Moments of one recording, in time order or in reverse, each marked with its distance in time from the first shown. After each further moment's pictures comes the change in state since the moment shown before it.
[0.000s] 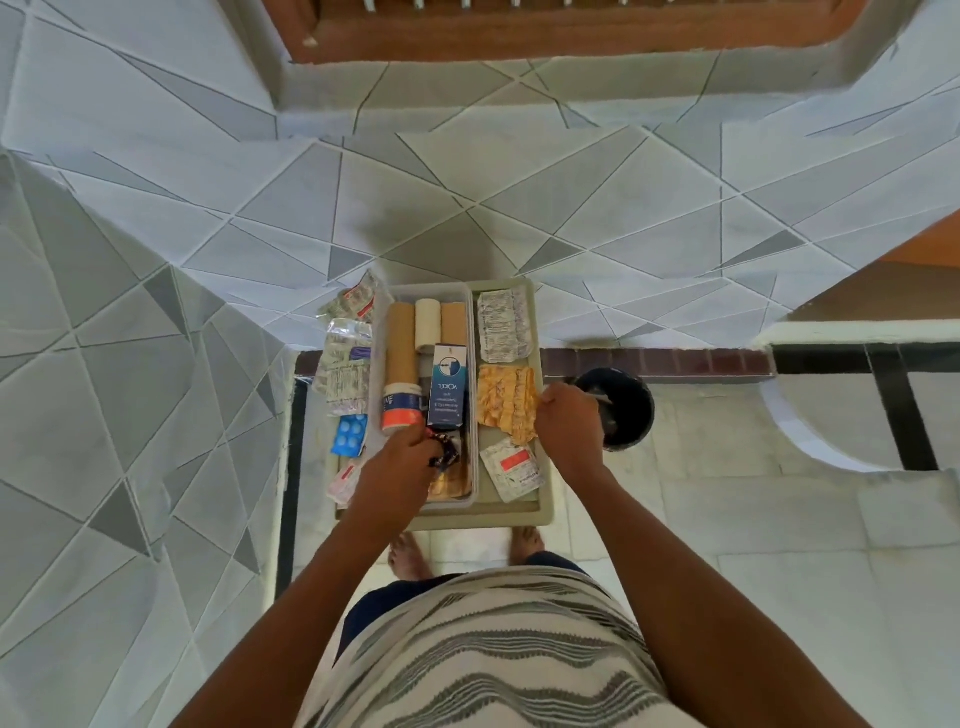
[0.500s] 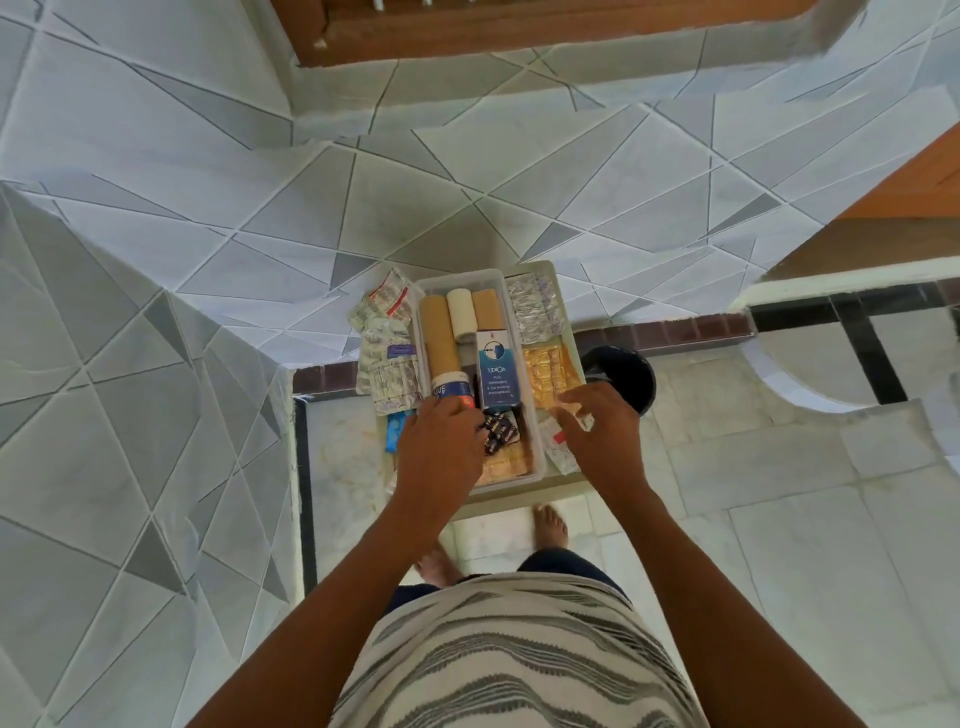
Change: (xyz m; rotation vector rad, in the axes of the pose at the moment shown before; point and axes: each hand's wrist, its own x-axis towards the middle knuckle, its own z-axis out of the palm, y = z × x) left_hand -0.008 -0.032 -0.038 0.069 0.241 0.169; right_hand -0.092 -0.044 0.006 0.231 0.227 -0.139
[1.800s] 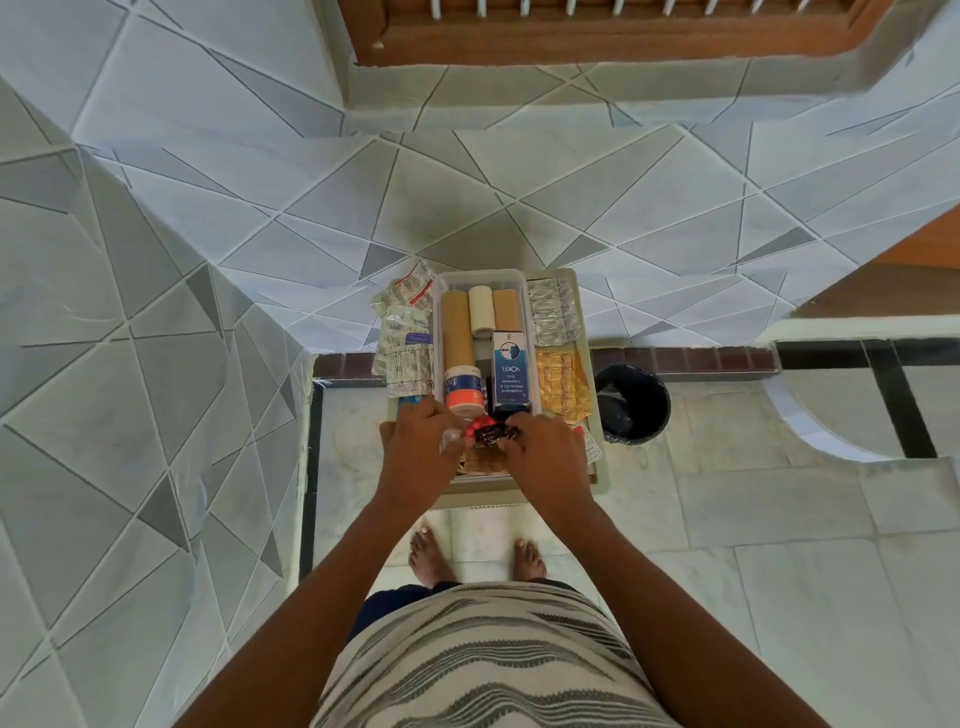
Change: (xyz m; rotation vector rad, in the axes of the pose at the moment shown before) left_hand -0.026 -0.023 0.019 -0.220 0.065 -0.209; right_hand -0.026 -0.050 0.029 -0.327 -0.321 -0.084
